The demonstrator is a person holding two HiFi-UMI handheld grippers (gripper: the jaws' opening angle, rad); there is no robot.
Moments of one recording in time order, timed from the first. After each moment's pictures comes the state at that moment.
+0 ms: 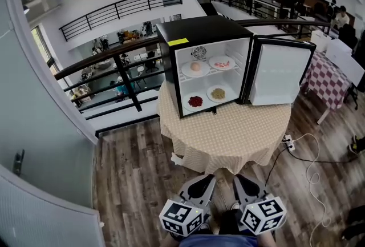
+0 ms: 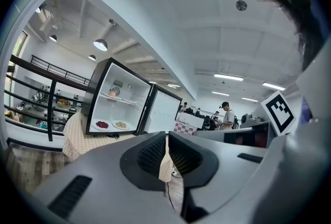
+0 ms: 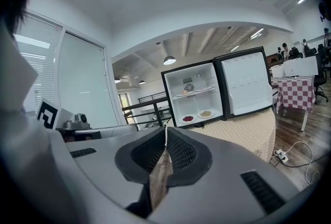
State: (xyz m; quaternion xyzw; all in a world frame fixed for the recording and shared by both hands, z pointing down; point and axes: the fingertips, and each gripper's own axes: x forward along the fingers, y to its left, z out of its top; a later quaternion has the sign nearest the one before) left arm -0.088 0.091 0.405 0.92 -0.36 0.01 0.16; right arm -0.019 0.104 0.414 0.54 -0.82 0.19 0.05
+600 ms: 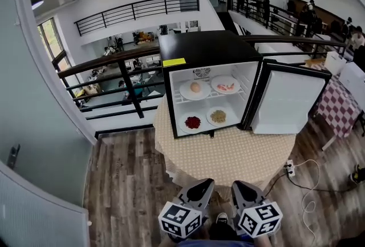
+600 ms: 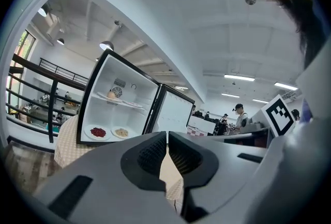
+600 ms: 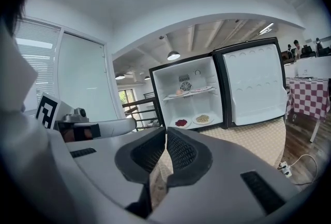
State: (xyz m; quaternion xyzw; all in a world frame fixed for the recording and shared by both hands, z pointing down) left arm -0.025 -0.022 0.404 0.90 -0.40 0.00 0.16; right arm 0.049 -0.013 0.421 0.50 -0.84 0.19 0.07
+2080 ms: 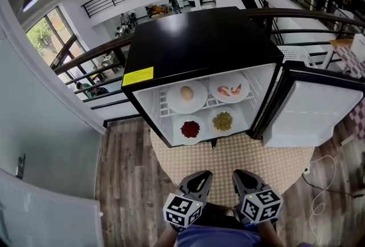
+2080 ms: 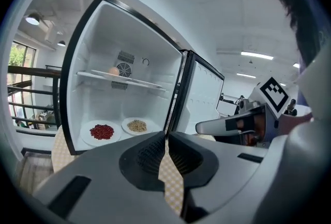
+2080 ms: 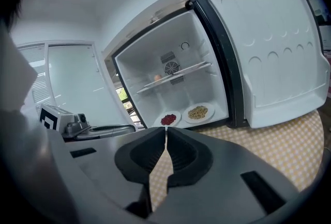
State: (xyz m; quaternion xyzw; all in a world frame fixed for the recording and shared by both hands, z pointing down) left arm 0.016 -0.214 0.494 0.87 -0.45 0.11 0.17; right arm 0.097 -0.219 0.493 0.44 -0.85 0.28 0.10
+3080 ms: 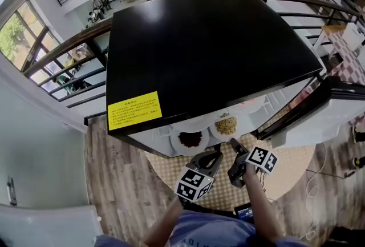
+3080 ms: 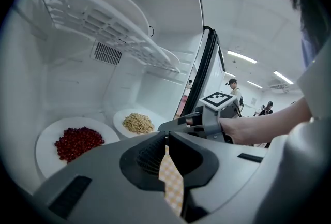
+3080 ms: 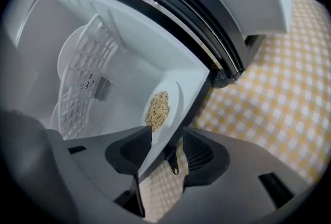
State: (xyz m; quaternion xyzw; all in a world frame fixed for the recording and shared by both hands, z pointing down) left arm 0.011 -0.350 0.571 0.92 -0.32 0.14 0.21; right arm 0.087 -0.404 0.640 0.53 -0.61 0.58 -0.09
